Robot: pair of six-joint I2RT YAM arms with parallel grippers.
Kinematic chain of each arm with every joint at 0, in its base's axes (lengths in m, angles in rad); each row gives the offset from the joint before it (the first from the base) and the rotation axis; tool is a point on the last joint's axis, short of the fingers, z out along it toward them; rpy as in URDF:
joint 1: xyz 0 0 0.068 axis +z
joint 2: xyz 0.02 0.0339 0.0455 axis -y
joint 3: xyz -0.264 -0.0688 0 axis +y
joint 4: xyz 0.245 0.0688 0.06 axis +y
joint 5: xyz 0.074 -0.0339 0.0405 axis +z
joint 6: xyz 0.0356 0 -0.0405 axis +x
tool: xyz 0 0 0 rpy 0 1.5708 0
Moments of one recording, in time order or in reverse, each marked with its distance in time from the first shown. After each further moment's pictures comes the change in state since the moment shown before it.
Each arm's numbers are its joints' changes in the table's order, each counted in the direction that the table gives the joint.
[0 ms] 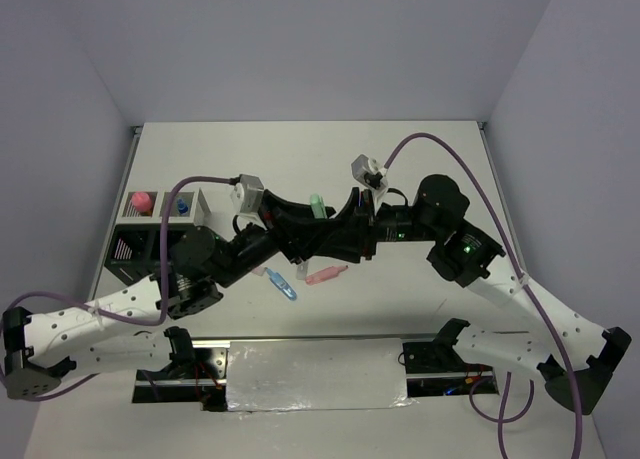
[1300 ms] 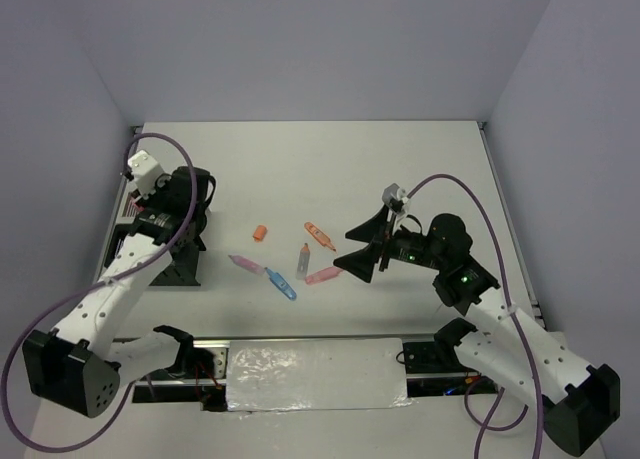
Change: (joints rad) left arm 0.801 -0.114 -0.114 1.014 0.907 -0.288; right arm -0.217 0.208 0.488 -0.216 -0.110 0.000
